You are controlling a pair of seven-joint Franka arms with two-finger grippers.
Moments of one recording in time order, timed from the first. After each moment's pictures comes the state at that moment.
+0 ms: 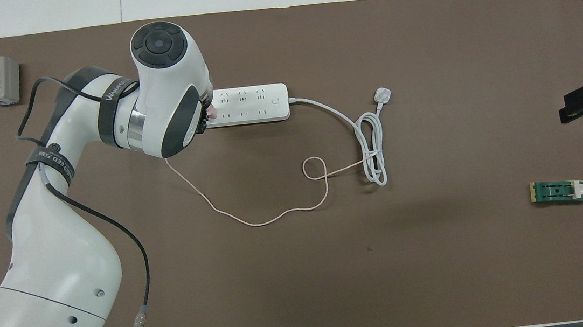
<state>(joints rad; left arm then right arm) -0.45 0.60 0.01 -1.40 0.09 2.00 -1.86 0.06 0.01 -0.15 -1.58 0.01 1.49 -0.01</state>
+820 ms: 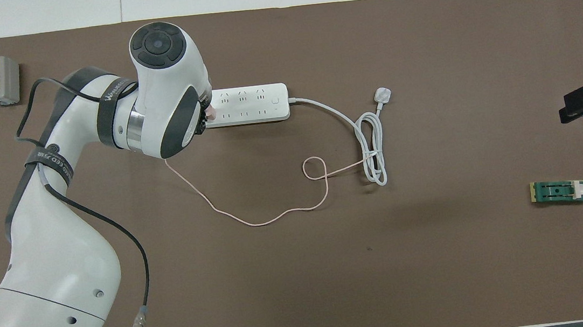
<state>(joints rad) -0.45 0.60 0.01 -1.40 0.09 2.00 -1.86 0.06 0.01 -0.15 -1.58 0.01 1.49 -0.01</state>
